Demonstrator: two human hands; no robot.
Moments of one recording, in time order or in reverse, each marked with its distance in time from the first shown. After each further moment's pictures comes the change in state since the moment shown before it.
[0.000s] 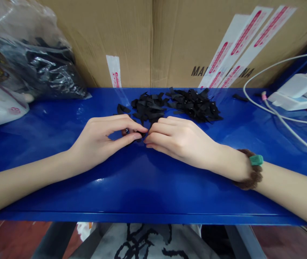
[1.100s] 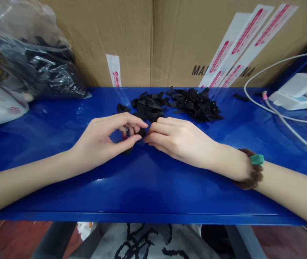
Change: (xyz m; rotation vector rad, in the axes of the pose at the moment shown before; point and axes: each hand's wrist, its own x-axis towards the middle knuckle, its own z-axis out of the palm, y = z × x) left_hand -0.001 0.001 0.004 -0.067 -0.001 -0.050; right_hand 0.001 0.001 0.004 -0.029 -0.058 0.008
